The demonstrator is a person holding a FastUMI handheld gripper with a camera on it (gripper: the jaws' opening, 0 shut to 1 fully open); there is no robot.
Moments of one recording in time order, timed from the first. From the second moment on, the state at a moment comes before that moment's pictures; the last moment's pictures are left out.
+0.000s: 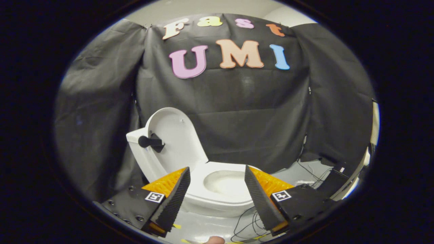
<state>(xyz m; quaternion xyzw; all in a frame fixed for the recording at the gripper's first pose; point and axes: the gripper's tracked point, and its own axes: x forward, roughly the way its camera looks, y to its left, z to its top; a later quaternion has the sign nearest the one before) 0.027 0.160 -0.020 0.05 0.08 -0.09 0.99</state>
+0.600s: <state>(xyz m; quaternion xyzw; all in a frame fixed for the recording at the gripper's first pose) 0.003 0.144 -0.026 0.02 0.08 -0.09 0.99</state>
